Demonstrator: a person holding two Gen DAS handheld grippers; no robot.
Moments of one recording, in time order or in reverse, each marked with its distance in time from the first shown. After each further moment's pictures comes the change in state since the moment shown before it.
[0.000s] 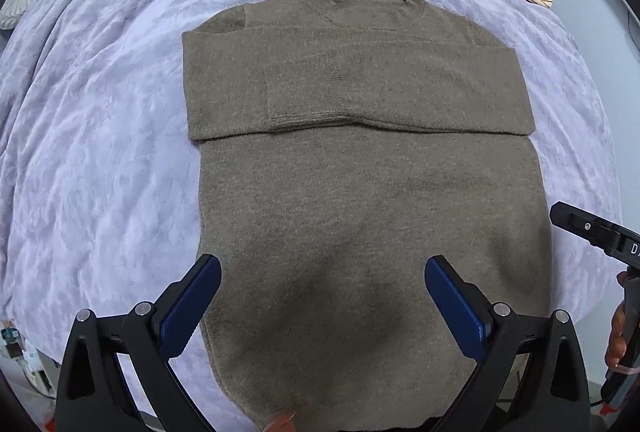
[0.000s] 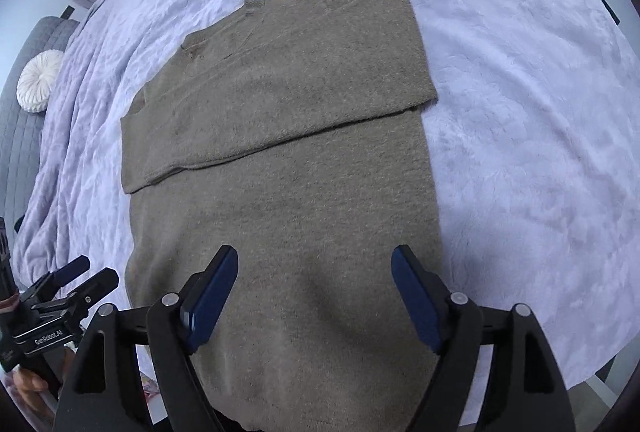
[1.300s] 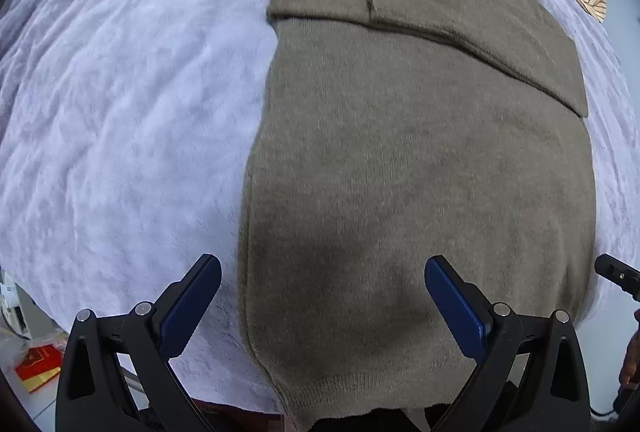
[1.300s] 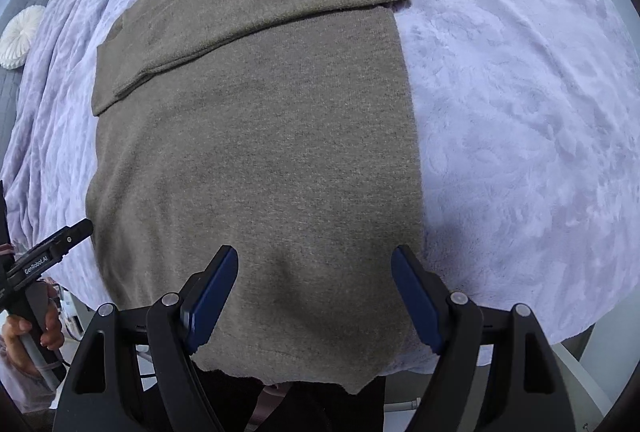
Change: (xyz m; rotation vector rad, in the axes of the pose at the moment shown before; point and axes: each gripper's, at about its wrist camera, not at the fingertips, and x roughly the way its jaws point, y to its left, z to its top) left arm 0.048 0.060 -0.064 -0.181 0.125 0.000; right arm 0.016 -0.031 -0.057 -0.039 0.181 -0.063
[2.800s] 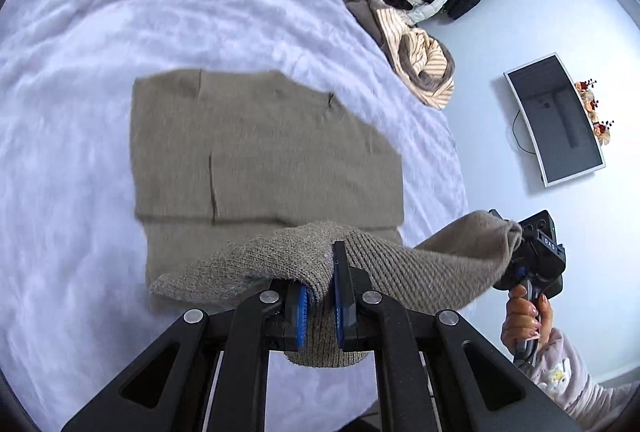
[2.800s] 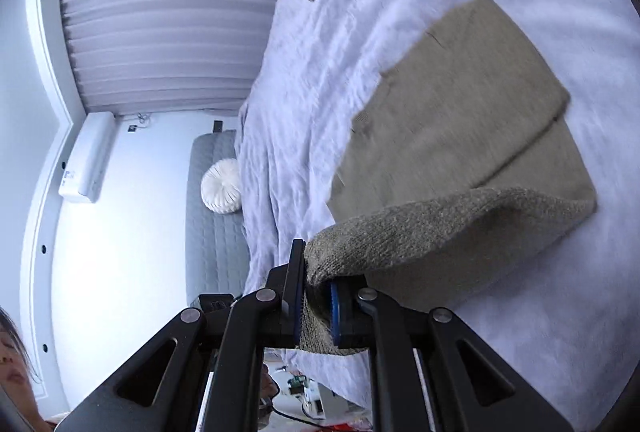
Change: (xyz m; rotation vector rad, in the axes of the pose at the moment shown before) left arm -0.098 0.027 0.132 0.085 -0.225 -0.631; right arm -0.087 -0.014 0.091 0.299 -0.372 0.943
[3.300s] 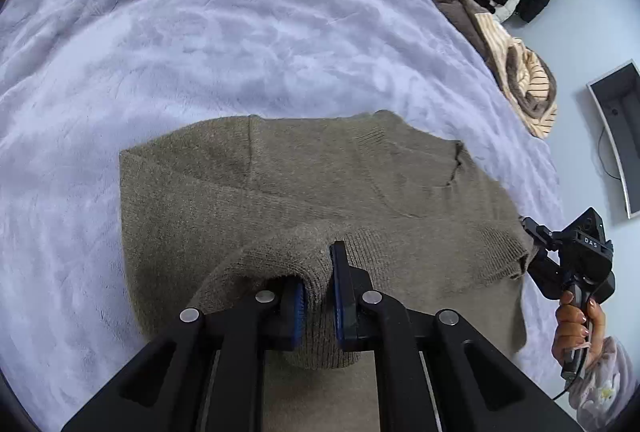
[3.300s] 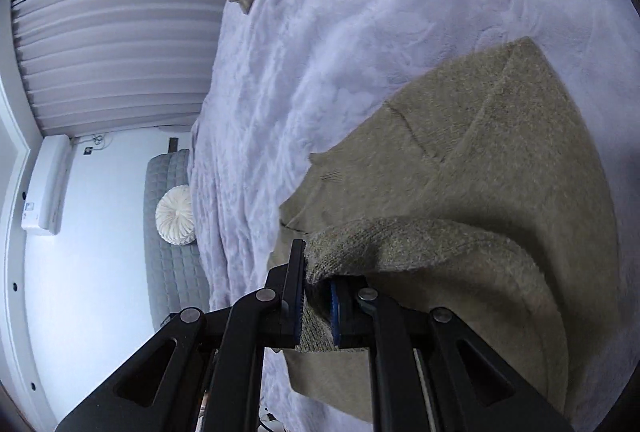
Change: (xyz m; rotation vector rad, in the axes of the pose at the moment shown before) left arm 0.161 0.069 0.106 -0.034 -0.029 0.291; right arm 0.124 -0.108 0.134 0.078 0.049 -0.166
